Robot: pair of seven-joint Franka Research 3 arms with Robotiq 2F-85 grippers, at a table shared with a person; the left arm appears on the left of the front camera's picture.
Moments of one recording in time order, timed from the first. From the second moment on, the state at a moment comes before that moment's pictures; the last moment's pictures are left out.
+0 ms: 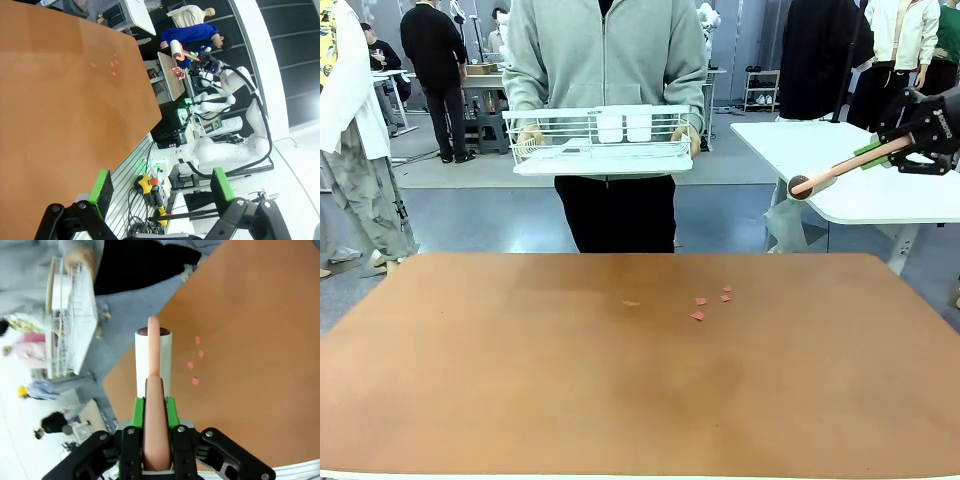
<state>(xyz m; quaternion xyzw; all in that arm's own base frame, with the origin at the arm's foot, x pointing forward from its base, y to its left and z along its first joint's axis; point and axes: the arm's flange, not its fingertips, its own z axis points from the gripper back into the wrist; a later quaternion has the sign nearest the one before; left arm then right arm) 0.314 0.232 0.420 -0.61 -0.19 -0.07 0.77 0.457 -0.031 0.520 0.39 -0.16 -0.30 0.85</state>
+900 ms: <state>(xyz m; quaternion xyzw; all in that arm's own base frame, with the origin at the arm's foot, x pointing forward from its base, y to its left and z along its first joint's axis) 0.315 0.231 0.420 -0.61 -0.19 -0.07 0.77 0.578 -0.006 0.433 0.31 -0.04 -0.02 0.95</state>
